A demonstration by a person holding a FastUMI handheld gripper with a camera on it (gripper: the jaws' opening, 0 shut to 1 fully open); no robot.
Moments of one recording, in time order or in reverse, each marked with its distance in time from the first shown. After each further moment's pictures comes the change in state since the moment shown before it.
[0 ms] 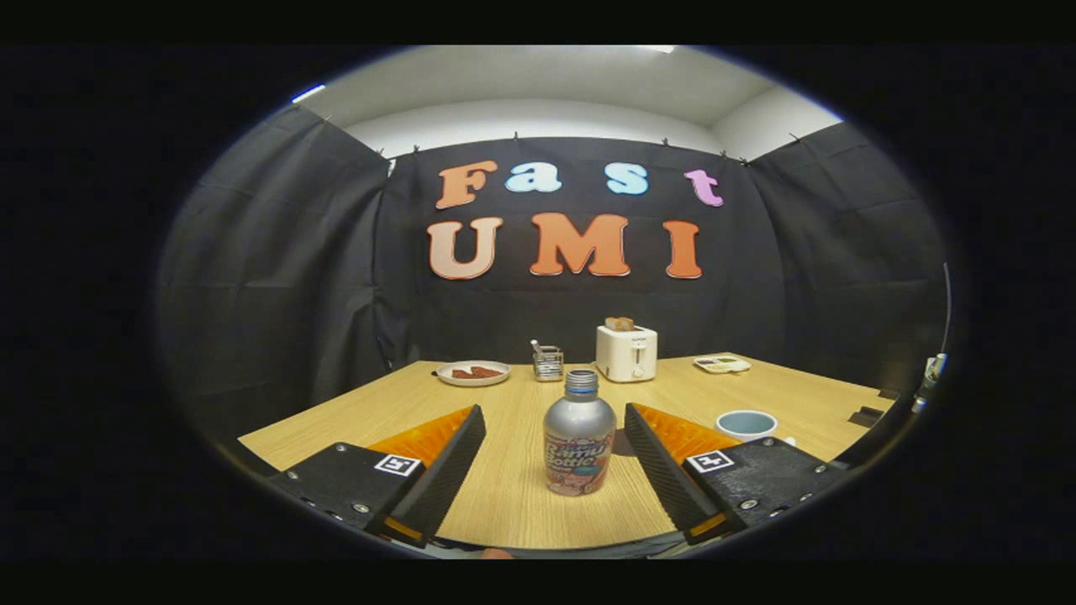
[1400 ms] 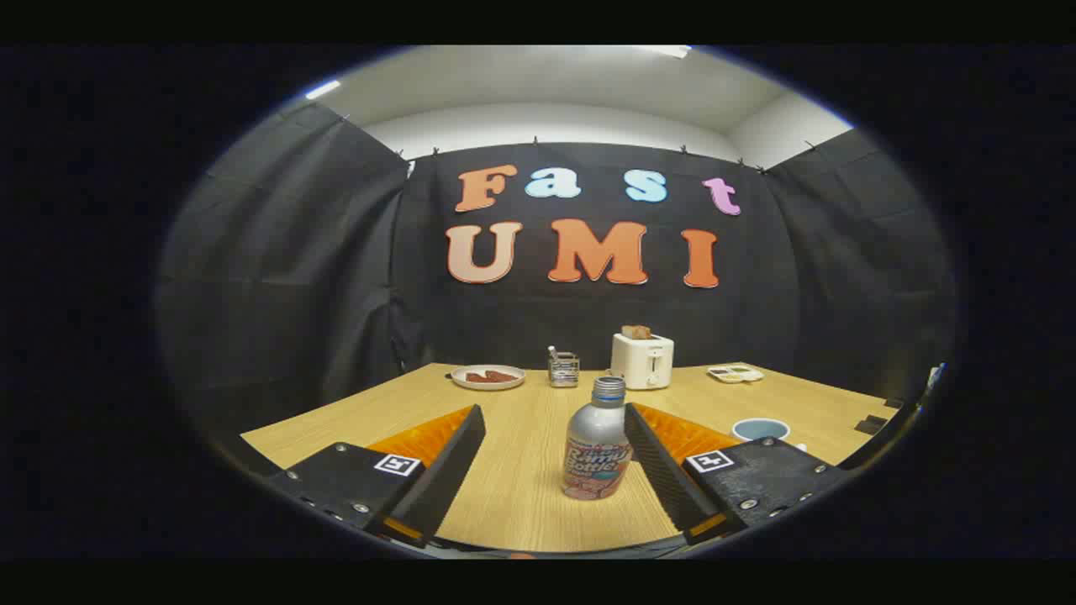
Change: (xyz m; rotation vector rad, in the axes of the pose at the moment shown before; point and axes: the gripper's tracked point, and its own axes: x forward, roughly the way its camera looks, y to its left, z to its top) arm -0.003 0.025 0.010 -0.035 -0.046 0.063
